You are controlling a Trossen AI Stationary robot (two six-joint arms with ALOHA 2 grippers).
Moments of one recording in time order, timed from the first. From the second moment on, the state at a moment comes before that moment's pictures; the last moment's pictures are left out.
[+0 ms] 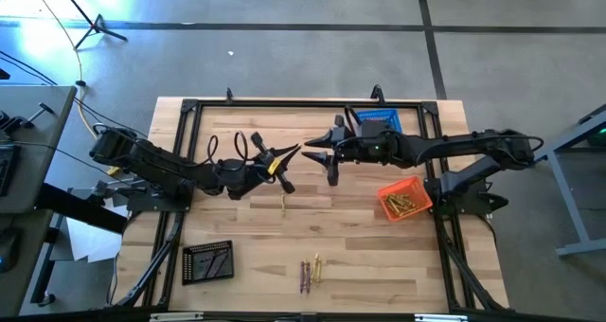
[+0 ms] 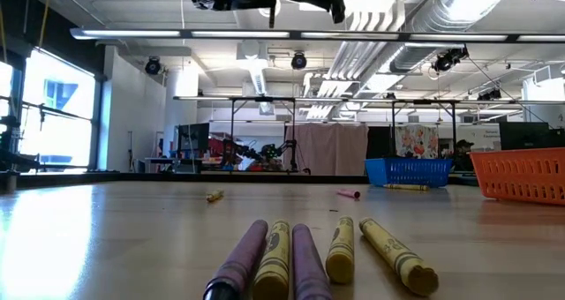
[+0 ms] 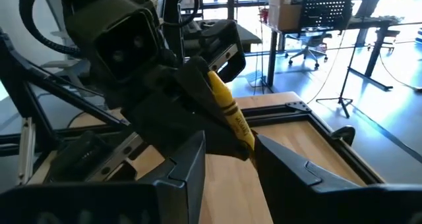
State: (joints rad) left arm -0.19 1.43 0.77 0.76 -0.83 0.42; right arm -0.06 1.40 1.03 0.24 0.06 0.05
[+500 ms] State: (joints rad) left arm -0.19 1.43 0.77 0.76 -0.73 0.39; right arm -0.05 1.43 1.03 0.31 0.04 0.05
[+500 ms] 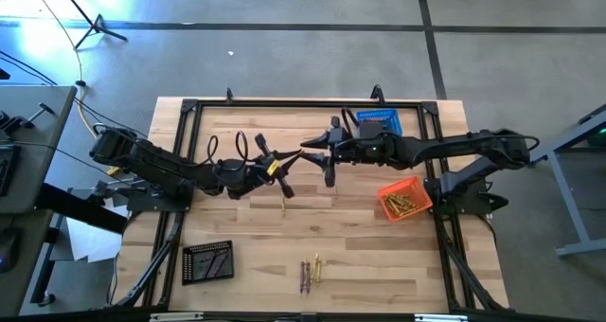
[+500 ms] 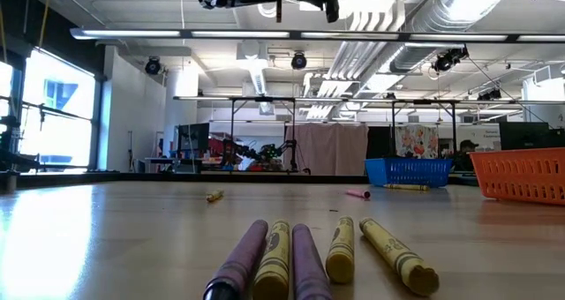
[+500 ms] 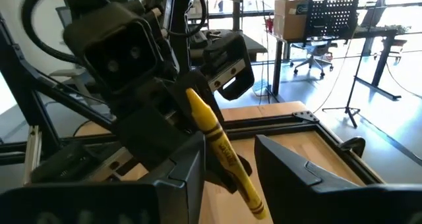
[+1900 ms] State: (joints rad) left arm -0.19 1.43 0.77 0.29 -1.10 0.12; right arm -0.02 1.26 1.03 -1.22 0.20 0.81
